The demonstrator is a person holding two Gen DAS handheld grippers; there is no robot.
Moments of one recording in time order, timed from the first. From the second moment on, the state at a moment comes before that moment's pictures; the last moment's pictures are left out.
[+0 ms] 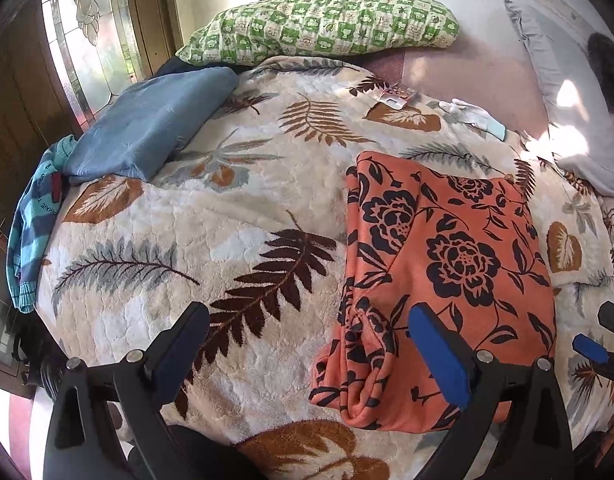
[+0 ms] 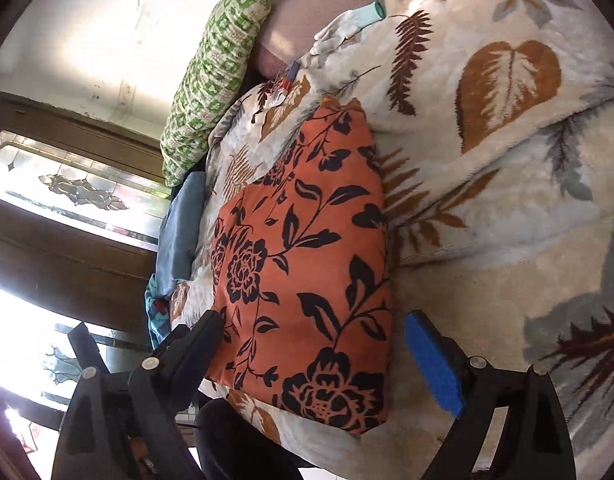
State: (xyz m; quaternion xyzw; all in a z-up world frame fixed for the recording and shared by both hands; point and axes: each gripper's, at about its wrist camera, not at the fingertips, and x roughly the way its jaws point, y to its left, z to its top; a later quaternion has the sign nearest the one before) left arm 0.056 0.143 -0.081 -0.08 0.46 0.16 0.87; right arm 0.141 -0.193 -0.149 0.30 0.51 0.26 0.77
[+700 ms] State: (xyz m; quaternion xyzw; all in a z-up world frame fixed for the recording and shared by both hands) left arm 0.061 0.152 -0.087 -0.07 0.47 0.16 0.87; right arm 0.176 -0.111 -0.140 0.27 0.52 0.32 0.74
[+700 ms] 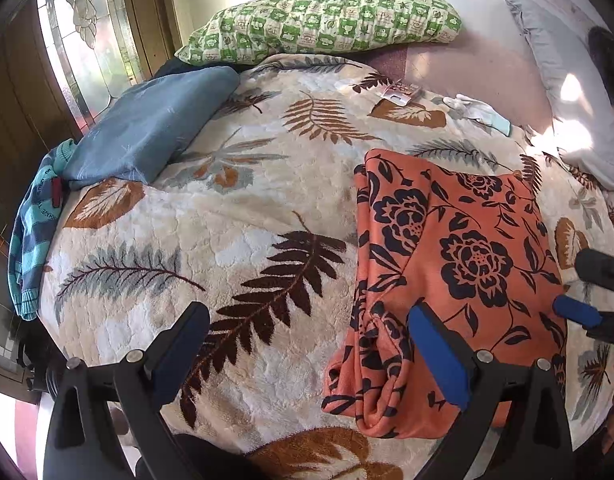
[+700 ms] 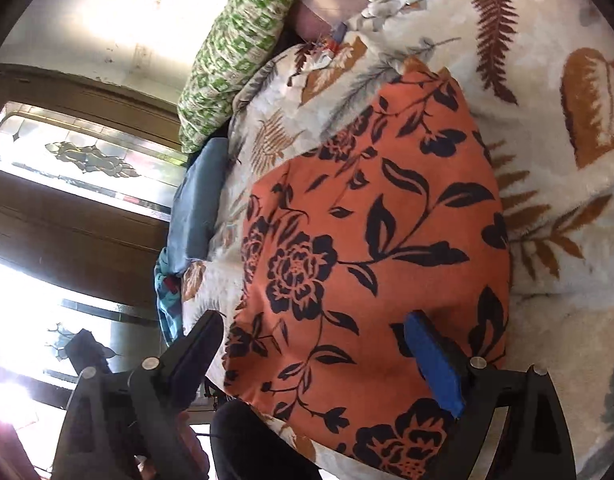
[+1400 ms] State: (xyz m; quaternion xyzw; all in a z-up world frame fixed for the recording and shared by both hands) left arm 0.126 0.183 -0.120 -0.24 0.51 -0.02 0.83; right arm 0.209 -0.188 -0.175 0.35 0.51 0.29 0.73
